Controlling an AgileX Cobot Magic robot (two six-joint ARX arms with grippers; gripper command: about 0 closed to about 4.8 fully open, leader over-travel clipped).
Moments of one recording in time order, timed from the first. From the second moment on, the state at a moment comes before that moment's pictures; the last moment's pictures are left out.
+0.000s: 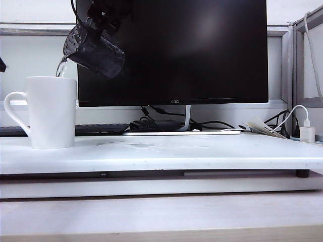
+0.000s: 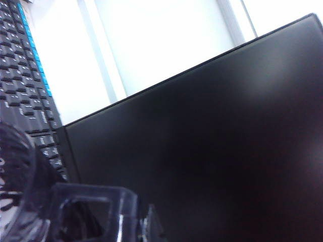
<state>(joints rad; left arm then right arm) -0.07 0.61 0.46 -0.26 0.22 -0.04 0.84 1.96 1.71 0.22 0.27 -1.10</state>
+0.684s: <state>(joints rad) -0.07 0.61 0.46 -0.29 0.22 -0.01 0.84 1.96 1.71 0.22 0.27 -1.12</state>
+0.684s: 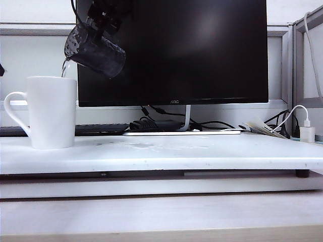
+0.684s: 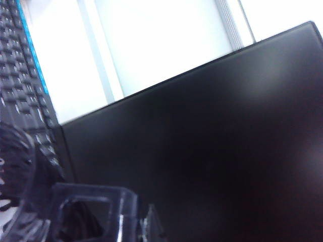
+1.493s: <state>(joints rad) -0.07 0.45 0.46 -0.23 0.27 -0.14 0.61 1.59 1.71 -0.20 0.17 -0.12</state>
